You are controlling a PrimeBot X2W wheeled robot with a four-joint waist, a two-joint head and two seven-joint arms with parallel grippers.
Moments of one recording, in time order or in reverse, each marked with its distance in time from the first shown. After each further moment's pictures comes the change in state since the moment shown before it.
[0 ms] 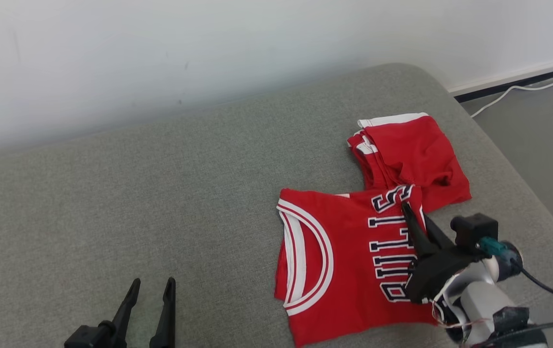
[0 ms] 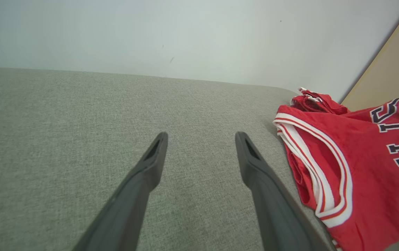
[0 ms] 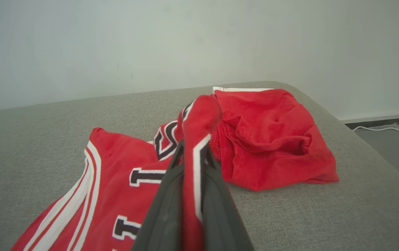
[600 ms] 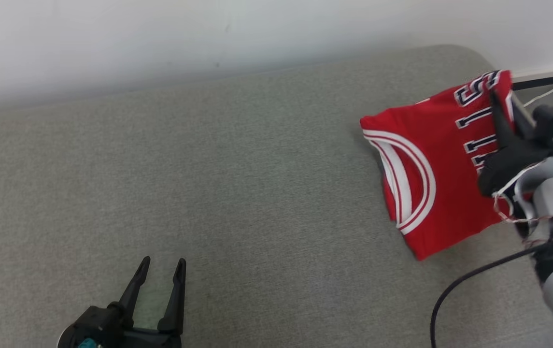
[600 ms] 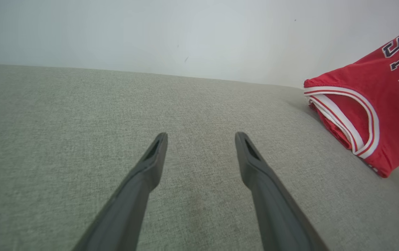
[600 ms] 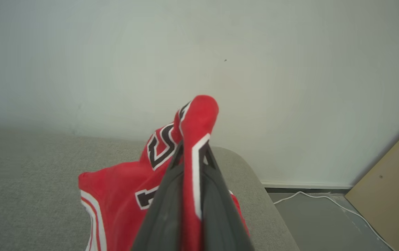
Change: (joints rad) left arm -0.050 0.000 -0.022 -0.026 0.047 -0.018 0.000; right arm -0.357 -0.107 -0.177 0.190 -0.247 0.000 0.000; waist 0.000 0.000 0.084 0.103
